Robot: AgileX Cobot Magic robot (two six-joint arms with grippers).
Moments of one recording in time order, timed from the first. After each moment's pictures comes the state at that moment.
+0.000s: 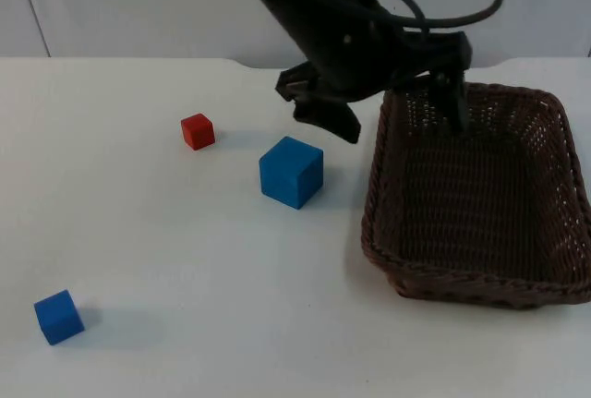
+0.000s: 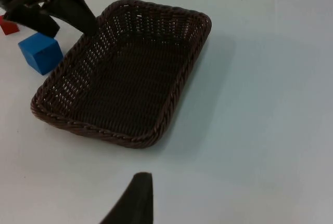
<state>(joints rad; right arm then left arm) 0.09 0.00 -0.52 0.08 1.08 -0.08 -0.59 2.19 -1.68 -0.53 0.71 0.10</state>
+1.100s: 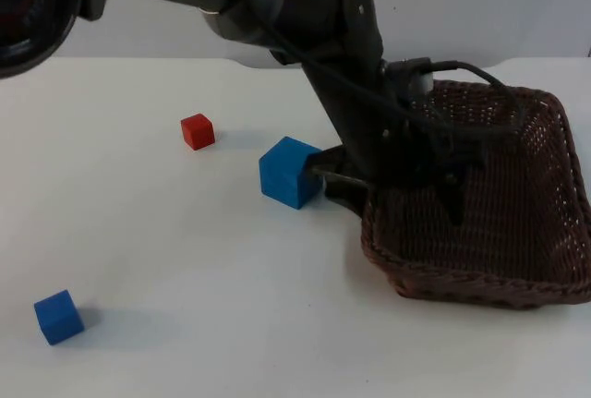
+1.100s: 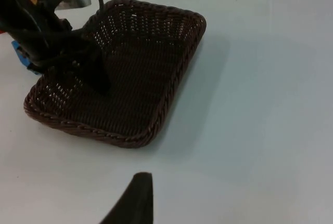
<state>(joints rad) 0.09 0.00 -0.52 0.07 1.08 -0.08 -0.64 2.43 -1.83 -0.42 0.77 -0.06</state>
